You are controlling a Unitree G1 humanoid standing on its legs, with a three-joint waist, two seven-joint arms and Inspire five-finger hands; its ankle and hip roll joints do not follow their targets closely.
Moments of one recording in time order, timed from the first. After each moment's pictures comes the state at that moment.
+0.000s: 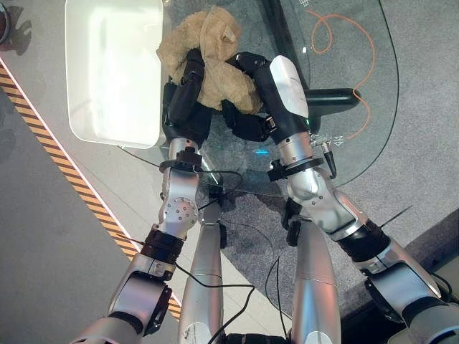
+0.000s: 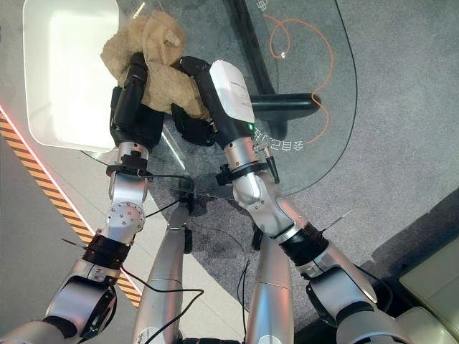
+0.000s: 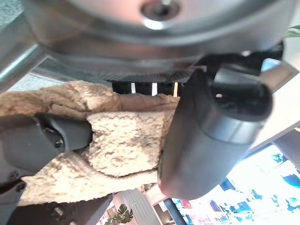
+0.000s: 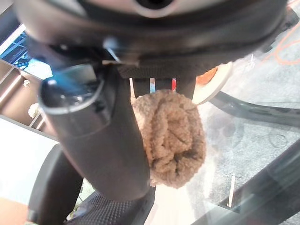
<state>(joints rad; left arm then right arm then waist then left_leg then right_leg) -0.68 0.21 -0.21 0.24 -1.26 -0.37 -0.01 -0.80 -0.43 0.55 0.02 -0.28 0.05 -0.41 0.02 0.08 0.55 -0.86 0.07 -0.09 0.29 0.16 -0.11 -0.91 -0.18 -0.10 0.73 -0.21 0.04</state>
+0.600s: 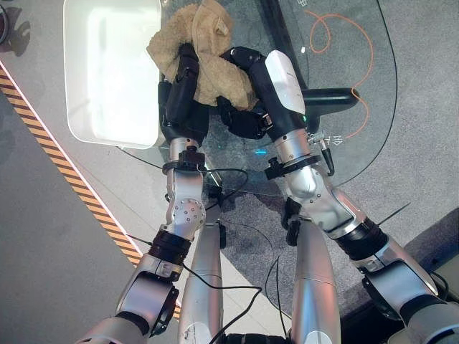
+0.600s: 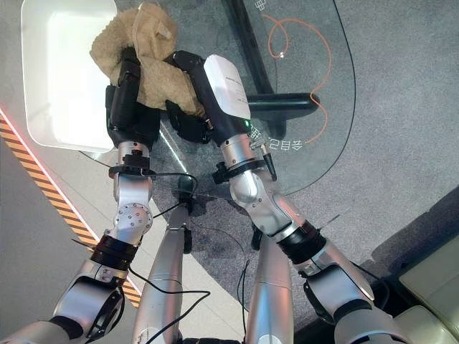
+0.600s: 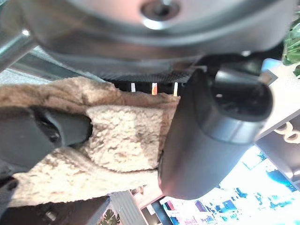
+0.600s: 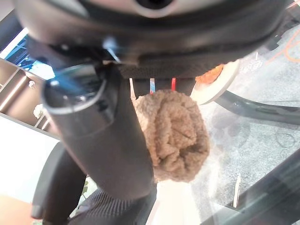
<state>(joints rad) -0.69 0.17 -0.20 0.24 -1.22 -0.46 0.04 -0.81 -0.41 0.55 0.02 -0.28 0.05 -0.40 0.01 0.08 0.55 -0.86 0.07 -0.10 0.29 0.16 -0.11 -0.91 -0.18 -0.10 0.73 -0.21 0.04</state>
